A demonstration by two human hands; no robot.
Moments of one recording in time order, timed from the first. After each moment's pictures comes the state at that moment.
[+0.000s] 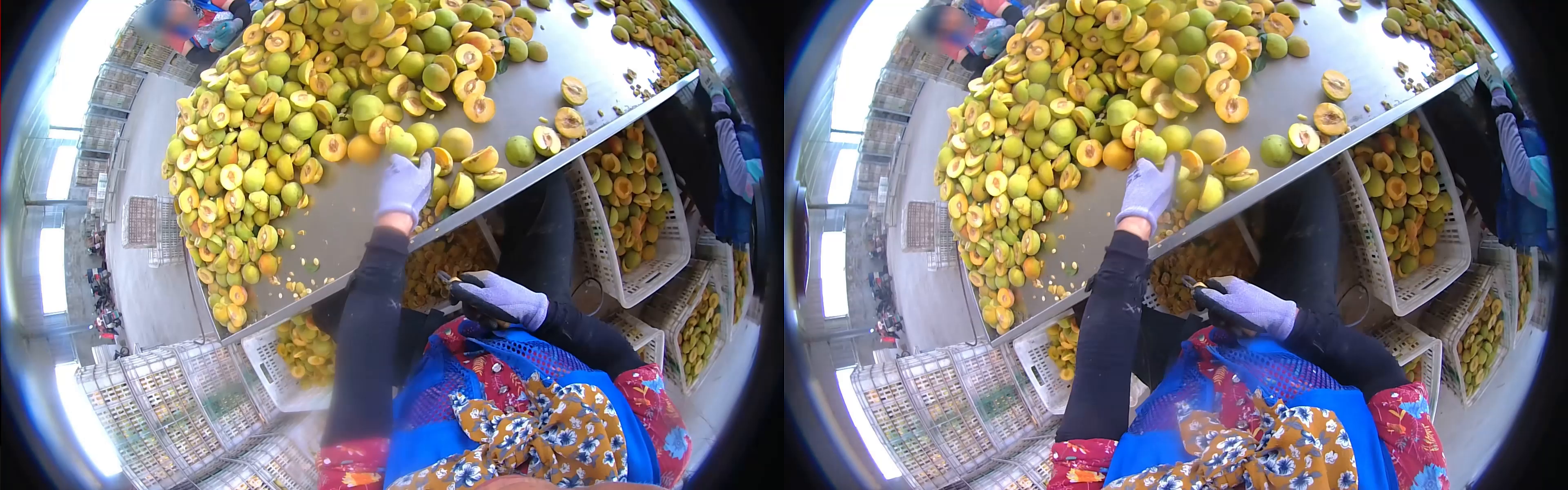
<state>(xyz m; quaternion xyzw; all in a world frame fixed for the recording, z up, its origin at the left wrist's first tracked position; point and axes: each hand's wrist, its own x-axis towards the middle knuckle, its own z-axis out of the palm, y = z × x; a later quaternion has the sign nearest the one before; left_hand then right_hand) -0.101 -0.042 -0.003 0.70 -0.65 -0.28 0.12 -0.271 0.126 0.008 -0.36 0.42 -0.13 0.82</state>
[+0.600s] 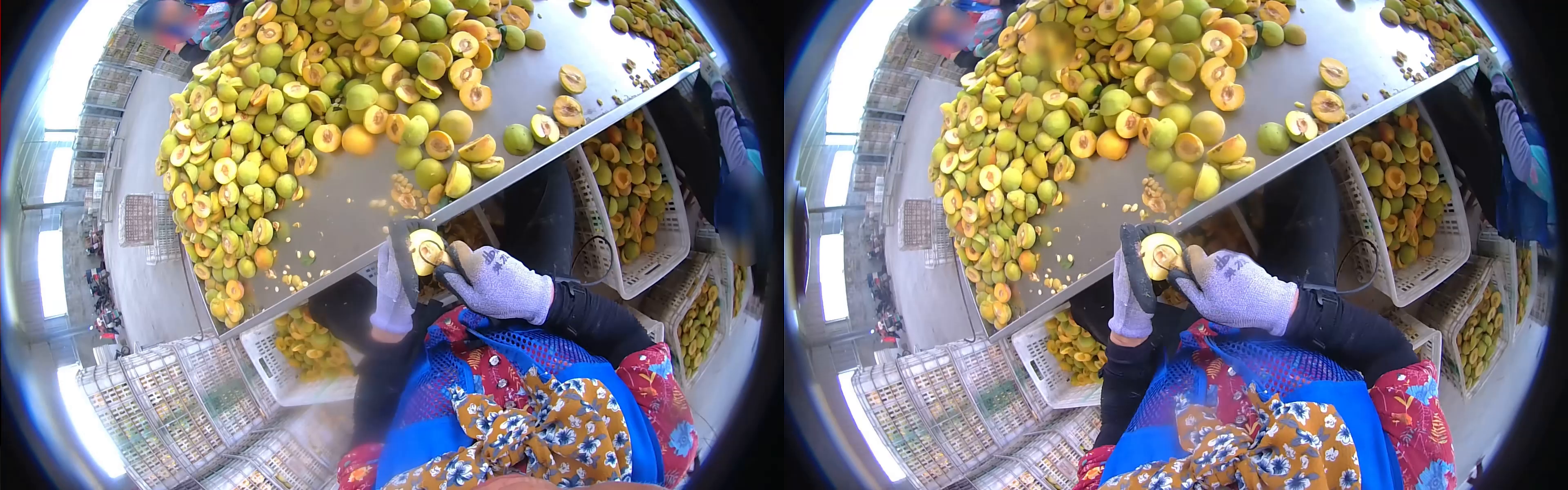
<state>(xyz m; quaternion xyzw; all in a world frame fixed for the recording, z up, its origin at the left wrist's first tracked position) -0.076 0.098 0.008 0.48 -0.40 -0.63 0.46 -0.262 0.110 0.055 -0.75 0.46 -0.19 0.42</state>
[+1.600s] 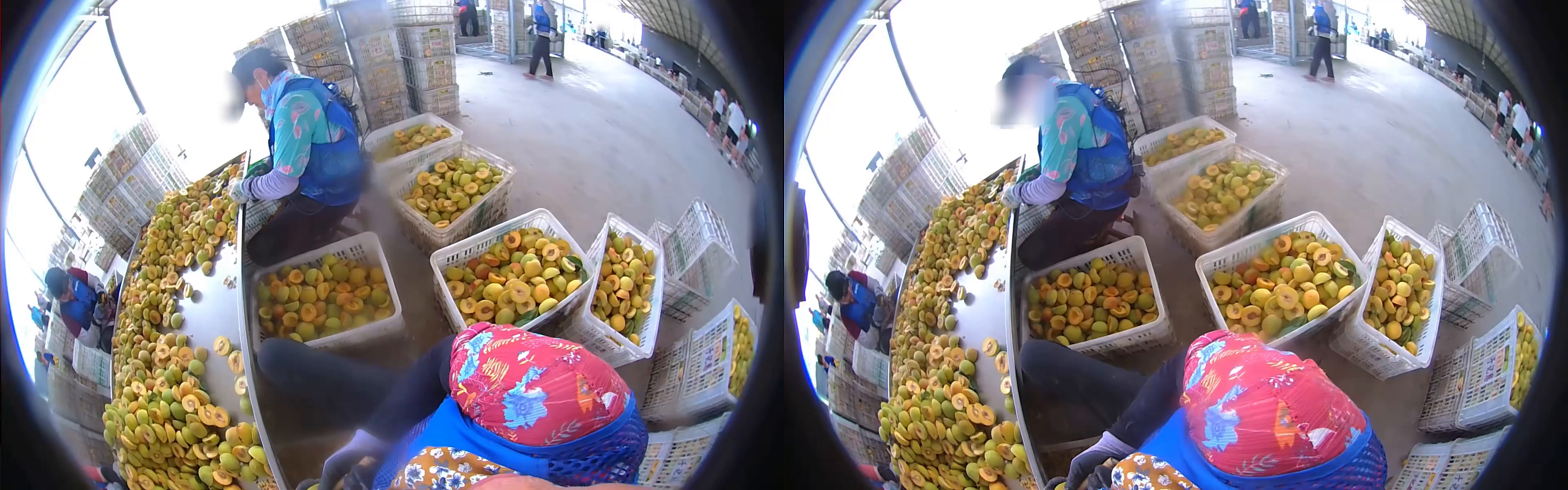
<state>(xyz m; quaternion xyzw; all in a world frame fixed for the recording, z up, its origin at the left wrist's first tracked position) -0.396 0.255 0.020 0.08 -0.83 -0.55 0.09 -0.339 0.202 0.007 -0.58 0.55 -0.31 0.52</state>
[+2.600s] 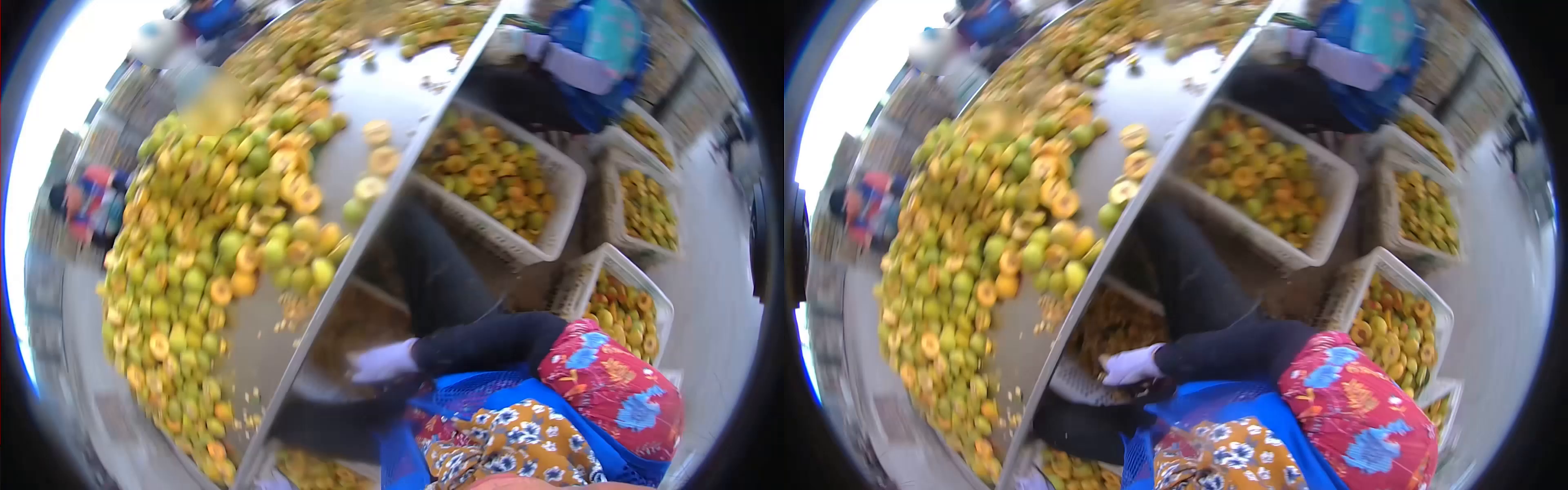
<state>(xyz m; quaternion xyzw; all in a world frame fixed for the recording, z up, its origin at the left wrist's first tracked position) 0.110 0.254 0.010 0.88 -0.46 0.06 -0.08 -0.270 0.169 -0.064 -0.61 0.41 -0.10 0.66</state>
